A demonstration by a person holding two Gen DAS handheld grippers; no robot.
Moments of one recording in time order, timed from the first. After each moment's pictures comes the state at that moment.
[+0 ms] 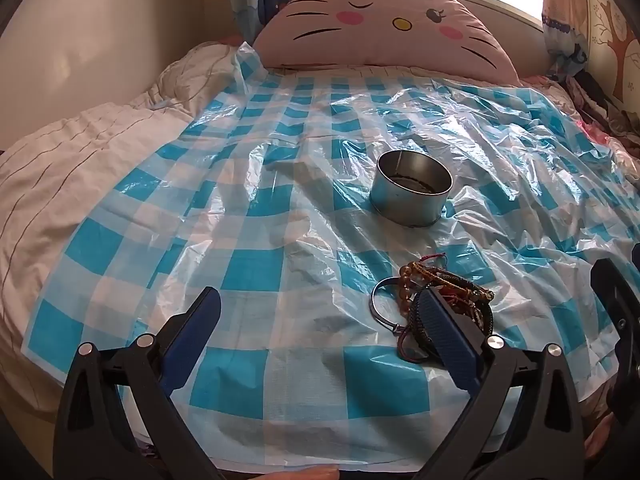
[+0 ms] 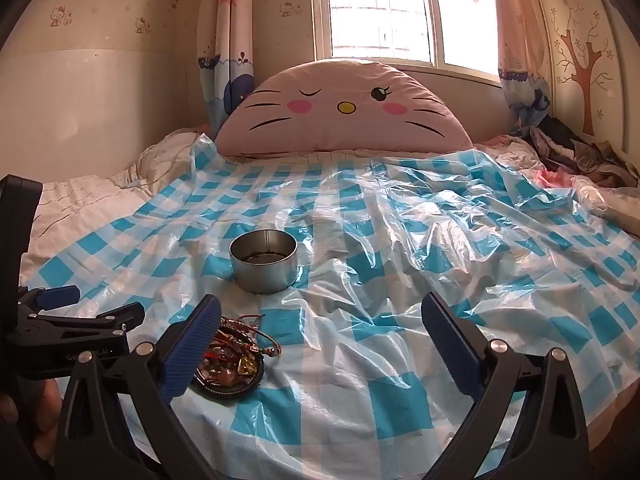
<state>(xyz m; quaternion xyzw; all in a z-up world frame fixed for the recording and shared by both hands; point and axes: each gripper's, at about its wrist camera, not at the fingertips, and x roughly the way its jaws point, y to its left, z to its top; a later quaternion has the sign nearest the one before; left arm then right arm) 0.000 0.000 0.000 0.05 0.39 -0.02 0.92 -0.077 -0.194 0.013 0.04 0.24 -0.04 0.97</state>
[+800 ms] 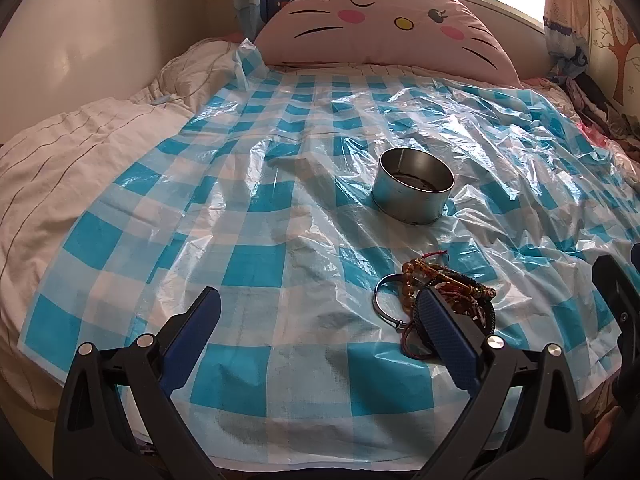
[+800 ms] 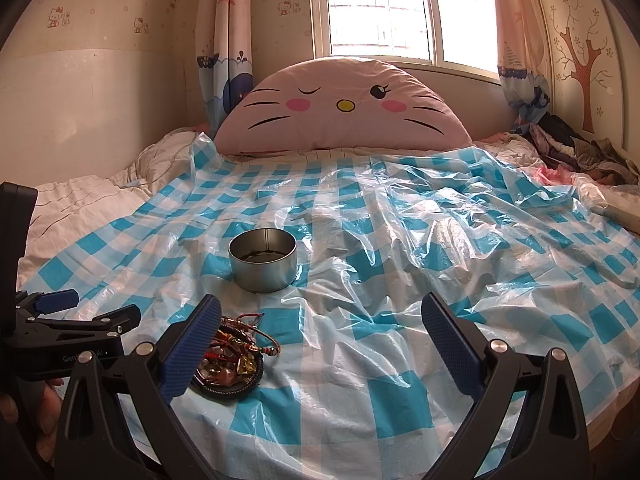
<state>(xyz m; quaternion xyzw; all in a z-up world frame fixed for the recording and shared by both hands) -0.002 0.004 -0.003 0.04 0.39 -0.02 0.92 -0.076 -0.196 0.012 0.04 0.24 -0.04 0.97</state>
